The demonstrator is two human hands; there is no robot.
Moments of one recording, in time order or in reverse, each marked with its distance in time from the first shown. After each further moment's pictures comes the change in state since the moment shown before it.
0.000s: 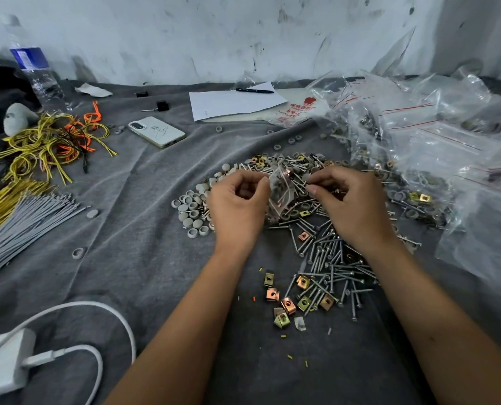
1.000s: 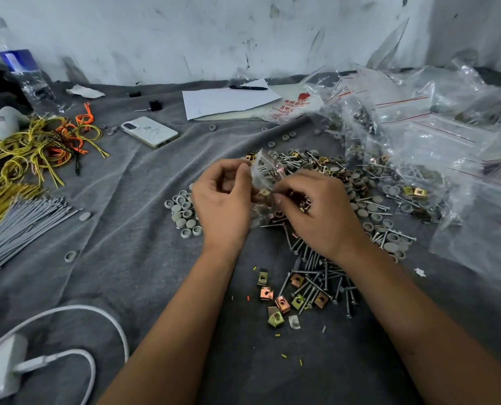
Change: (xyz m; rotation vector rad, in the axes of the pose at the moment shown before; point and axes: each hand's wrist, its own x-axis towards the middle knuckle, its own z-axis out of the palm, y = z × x) left_hand 0.003 0.001 -0.002 -0.238 0.050 0.082; right_hand -0.010 -0.020 0.019 -0.090 -0.117 -0.305
